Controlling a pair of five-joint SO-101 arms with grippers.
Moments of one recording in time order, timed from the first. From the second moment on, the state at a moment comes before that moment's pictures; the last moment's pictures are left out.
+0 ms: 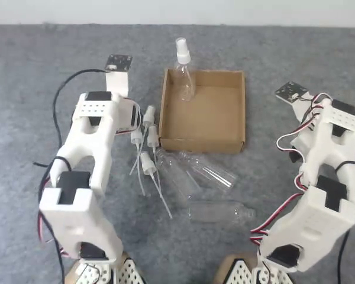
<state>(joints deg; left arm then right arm) -5.4 18.4 12.0 57.8 0.5 20.8 20.0 4.2 68.4 60.2</state>
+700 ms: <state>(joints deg) -7.6 23.2 8.0 64.5 -2.1 22.3 20.0 4.4 68.4 60.1</state>
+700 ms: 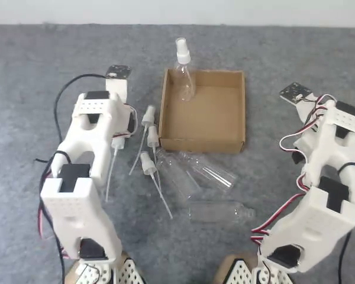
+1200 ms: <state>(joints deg) -3.9 -14.2 30.0 65.5 -1.1 22.9 18.8 4.9 68.7 41.0</state>
